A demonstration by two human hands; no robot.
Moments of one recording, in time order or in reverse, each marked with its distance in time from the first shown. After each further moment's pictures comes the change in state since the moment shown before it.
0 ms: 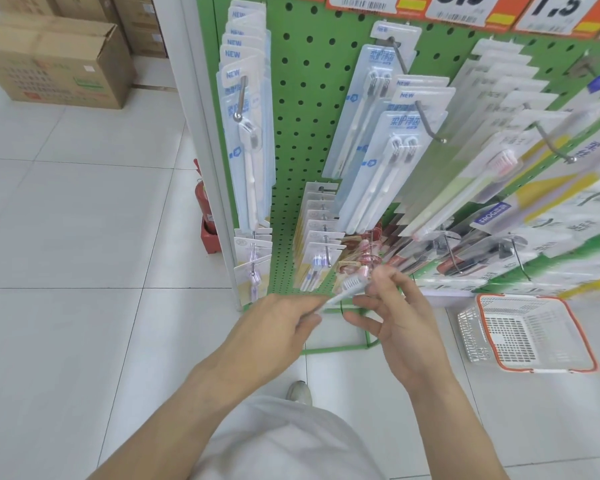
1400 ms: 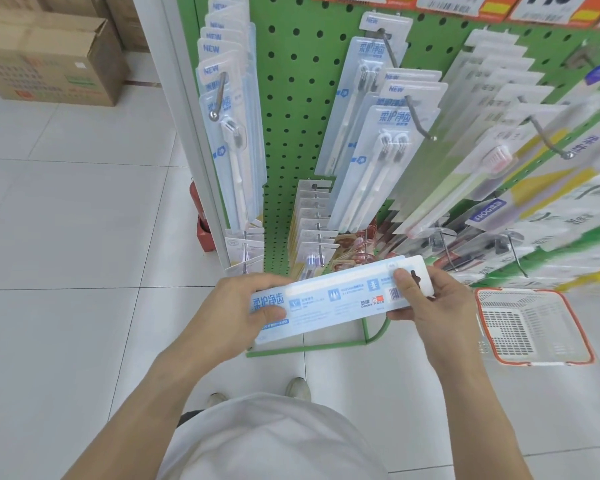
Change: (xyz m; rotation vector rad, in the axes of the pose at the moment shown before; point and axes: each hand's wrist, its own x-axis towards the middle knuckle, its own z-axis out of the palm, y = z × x) left_hand 0.006 -0.028 -0.022 -0.287 0.066 -0.263; right_hand 0.025 -0.013 -0.047 -0.430 0.190 -0.253
